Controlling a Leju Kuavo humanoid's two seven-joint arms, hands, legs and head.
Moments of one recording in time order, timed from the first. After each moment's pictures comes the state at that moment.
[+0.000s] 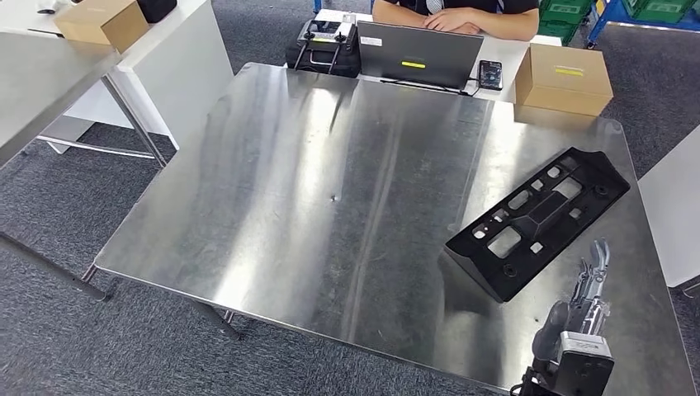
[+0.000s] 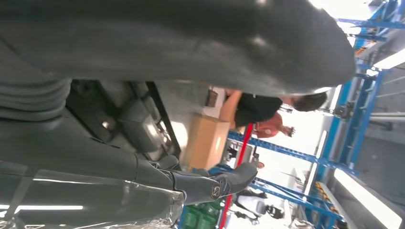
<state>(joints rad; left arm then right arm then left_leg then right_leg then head) -0.07 -0.17 1.08 -0.21 -0.49 0.37 -0.23 0.16 0.17 0.15 -1.67 0.39 -0.31 -0.58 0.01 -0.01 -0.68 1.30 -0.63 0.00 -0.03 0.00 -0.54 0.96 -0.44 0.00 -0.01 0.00</state>
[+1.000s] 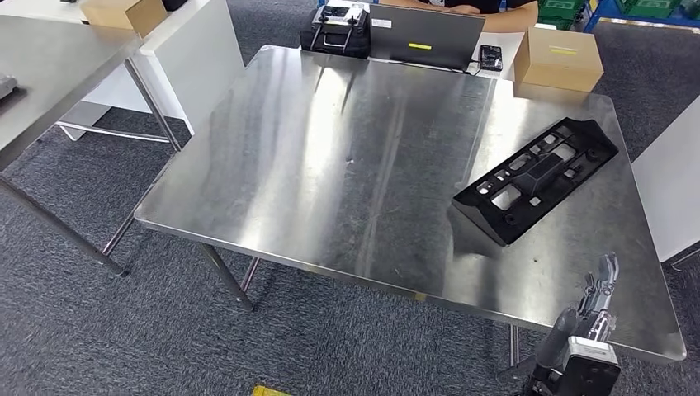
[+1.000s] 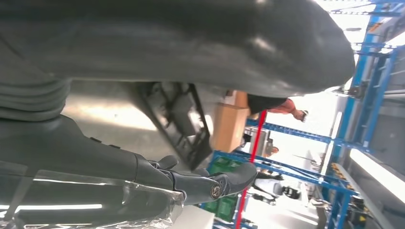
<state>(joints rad) -0.07 -0.17 1.11 -0.21 -0.57 0.29 -0.24 0.20 0.17 0.15 -1.66 0.34 -0.39 -0.57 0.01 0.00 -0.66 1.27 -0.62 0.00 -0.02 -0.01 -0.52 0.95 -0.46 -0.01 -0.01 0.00</state>
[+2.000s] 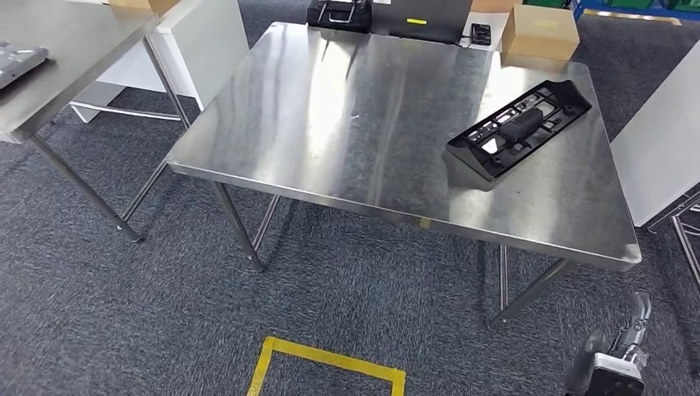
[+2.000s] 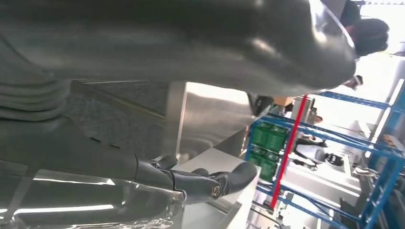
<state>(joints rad) -0.07 -0.17 0.99 -0.21 -0.72 0.23 -0.23 0.24 0.20 -0.04 -1.62 0.37 -0.36 -0.55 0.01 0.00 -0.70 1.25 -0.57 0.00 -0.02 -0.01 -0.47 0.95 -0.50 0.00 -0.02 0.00</state>
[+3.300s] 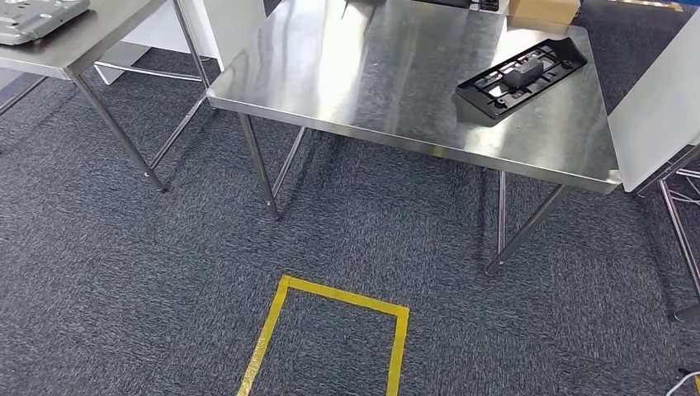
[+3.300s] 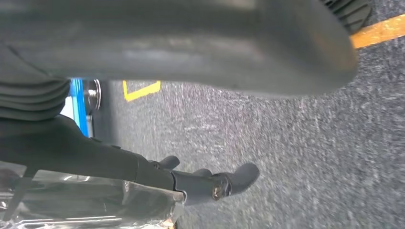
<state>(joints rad) -0.08 -0.17 0.94 -0.20 -0.85 0.27 -0.08 -0.05 0.13 -0.34 -0.24 0.54 -0.36 0.26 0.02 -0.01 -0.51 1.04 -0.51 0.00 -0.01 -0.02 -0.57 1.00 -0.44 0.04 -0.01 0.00</state>
